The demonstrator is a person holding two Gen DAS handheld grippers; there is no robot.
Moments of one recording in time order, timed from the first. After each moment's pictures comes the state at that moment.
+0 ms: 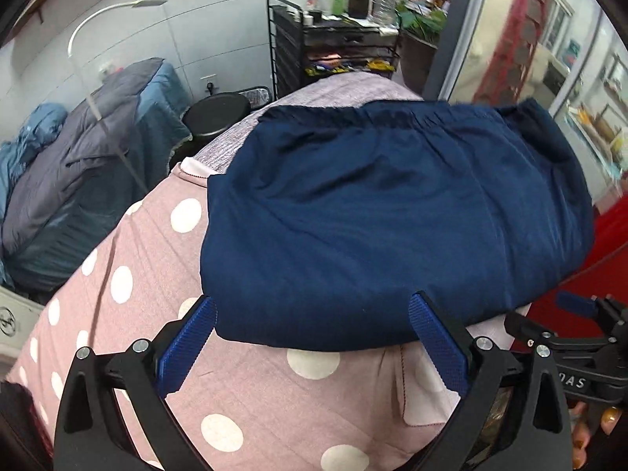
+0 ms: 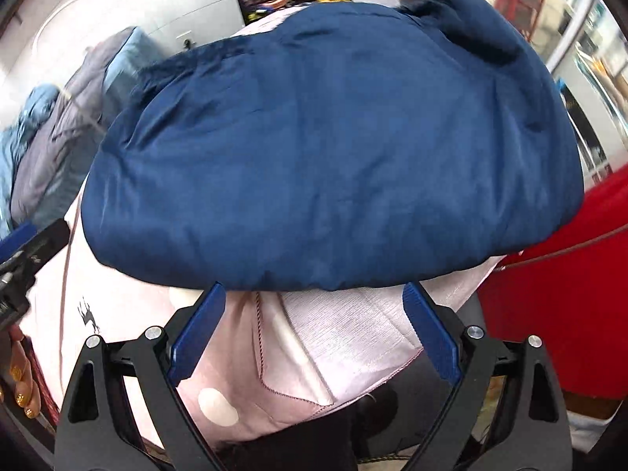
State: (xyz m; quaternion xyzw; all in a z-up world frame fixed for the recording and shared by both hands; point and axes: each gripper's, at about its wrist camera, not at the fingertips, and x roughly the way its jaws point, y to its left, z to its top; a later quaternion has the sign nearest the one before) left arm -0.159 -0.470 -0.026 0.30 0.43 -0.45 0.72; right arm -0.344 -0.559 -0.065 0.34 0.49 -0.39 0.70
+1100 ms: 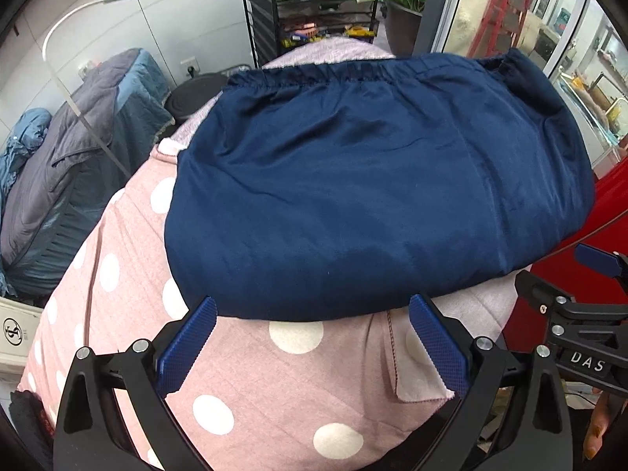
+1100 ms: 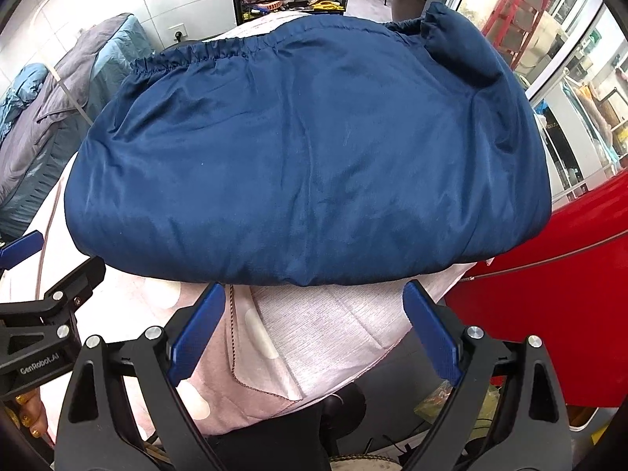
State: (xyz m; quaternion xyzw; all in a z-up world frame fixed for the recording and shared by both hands) left arm -0.186 -0.474 -0.047 0.33 0.45 -0.45 0.69; right arm -0.349 -0.559 -0.058 0.30 0.51 -0.42 0.69
